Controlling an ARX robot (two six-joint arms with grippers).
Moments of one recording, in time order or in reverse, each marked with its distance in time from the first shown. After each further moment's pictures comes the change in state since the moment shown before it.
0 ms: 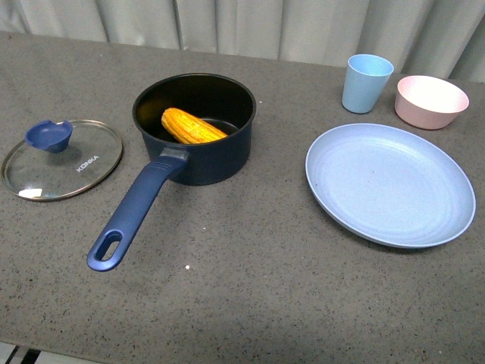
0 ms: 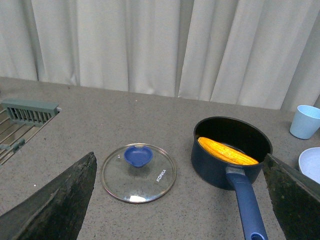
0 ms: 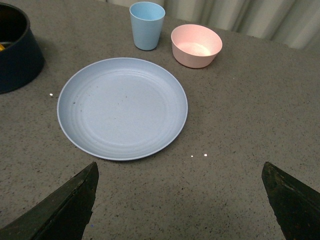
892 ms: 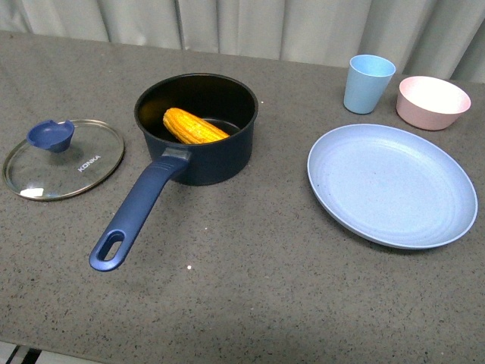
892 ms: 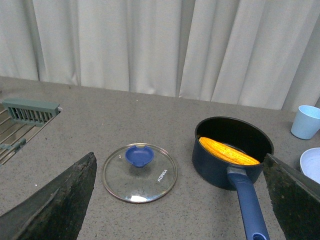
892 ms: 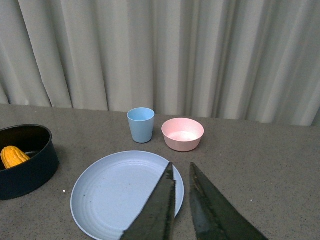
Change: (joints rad) left arm 0.000 -0.001 0.000 -0.001 0.000 0.000; right arm 0.022 -0.486 -0.143 0.069 0.072 0.150
